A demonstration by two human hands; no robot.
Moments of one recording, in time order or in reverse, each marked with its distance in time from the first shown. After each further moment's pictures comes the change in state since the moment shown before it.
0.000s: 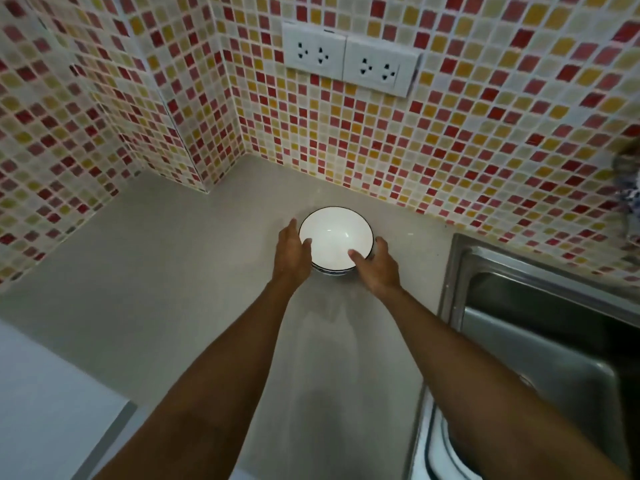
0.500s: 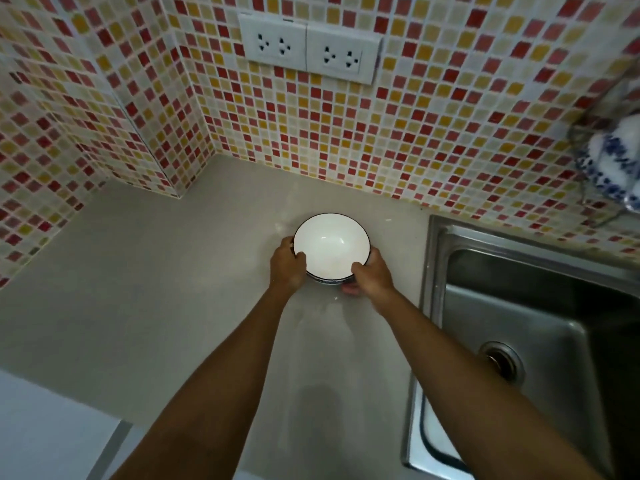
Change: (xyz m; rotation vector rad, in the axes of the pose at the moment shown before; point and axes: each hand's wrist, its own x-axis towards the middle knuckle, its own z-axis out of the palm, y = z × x) left_hand -0.019 -0.001 0.018 -0.206 -0.119 -0.128; right_hand -0.024 0.025 -0.003 0.433 -0.007 0.226
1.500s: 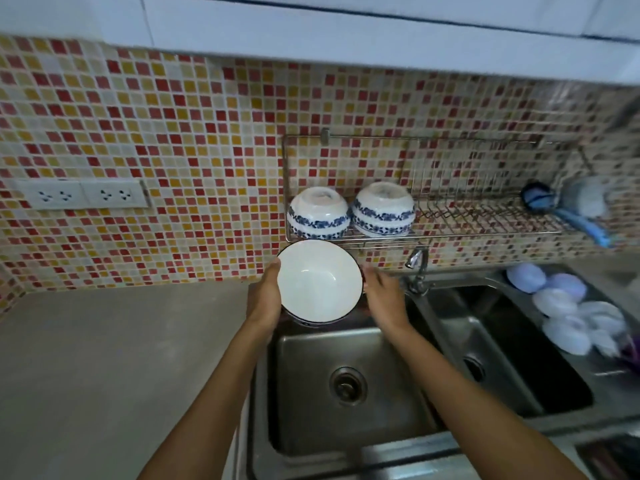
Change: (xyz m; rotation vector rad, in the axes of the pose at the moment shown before) left_hand -0.226 0.208 0.167 -0.472 -0.513 0.147; right_hand -0.201 -0.029 -0.354 -0.023 0.573 -0.524
